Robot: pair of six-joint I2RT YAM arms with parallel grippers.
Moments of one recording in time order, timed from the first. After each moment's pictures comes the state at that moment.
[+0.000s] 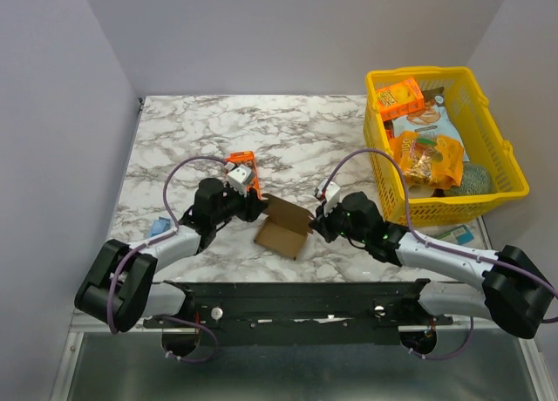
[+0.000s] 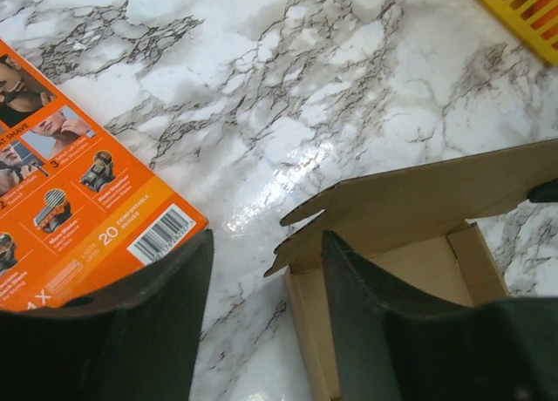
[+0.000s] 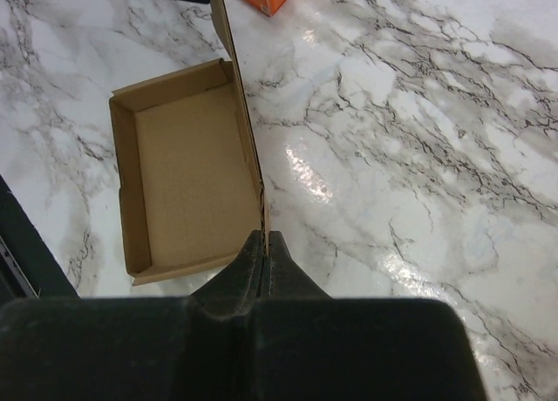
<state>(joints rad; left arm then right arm) -0.42 1.27 0.42 0.49 0.37 -0.12 0.82 1.17 0.51 0.18 -0.10 0.05</state>
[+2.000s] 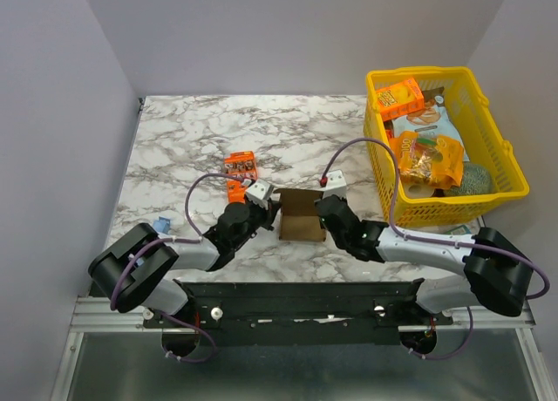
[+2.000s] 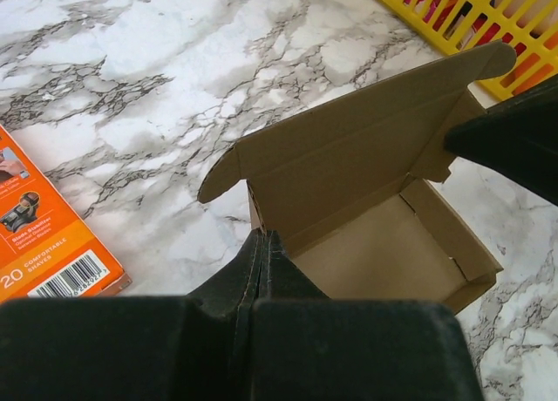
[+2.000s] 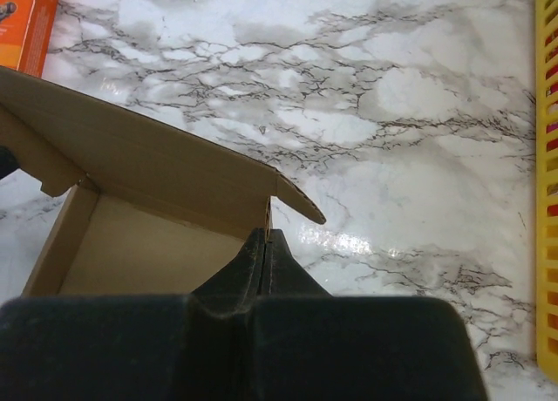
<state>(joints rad) -0.76 1.42 0.33 0.91 -0.06 -0.22 0.97 1.33 0.64 0.10 0.66 0.32</state>
